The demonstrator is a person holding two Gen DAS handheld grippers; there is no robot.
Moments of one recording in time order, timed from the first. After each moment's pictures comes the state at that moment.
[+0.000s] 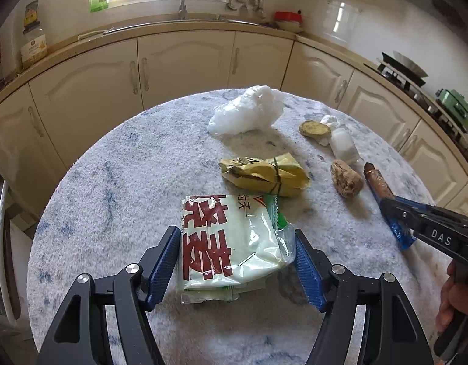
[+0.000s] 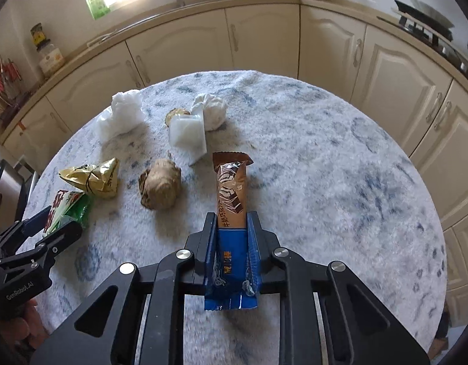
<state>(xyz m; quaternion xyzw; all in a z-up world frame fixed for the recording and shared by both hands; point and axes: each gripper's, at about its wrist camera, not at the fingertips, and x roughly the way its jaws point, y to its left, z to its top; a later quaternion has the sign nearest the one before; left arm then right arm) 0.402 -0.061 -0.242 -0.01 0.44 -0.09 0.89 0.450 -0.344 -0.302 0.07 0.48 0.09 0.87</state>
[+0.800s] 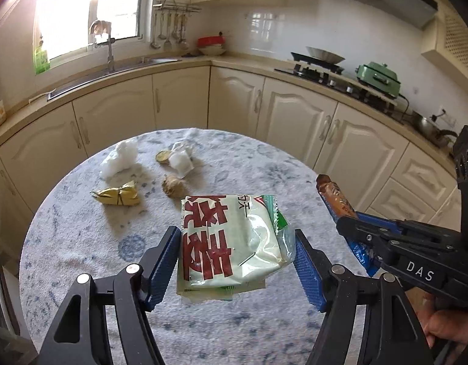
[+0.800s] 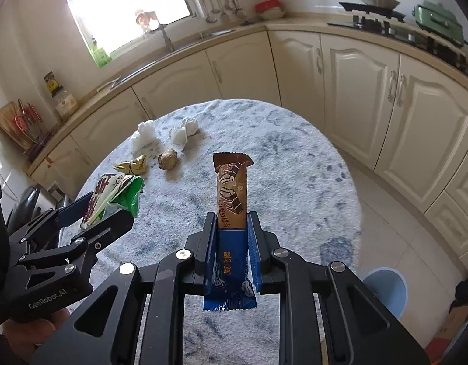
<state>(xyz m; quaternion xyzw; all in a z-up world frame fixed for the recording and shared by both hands) 0.273 -0.181 -0.176 0.05 0.36 -0.22 0.91 0.303 -0.444 -0.234 0.15 0.42 0.08 0.89</state>
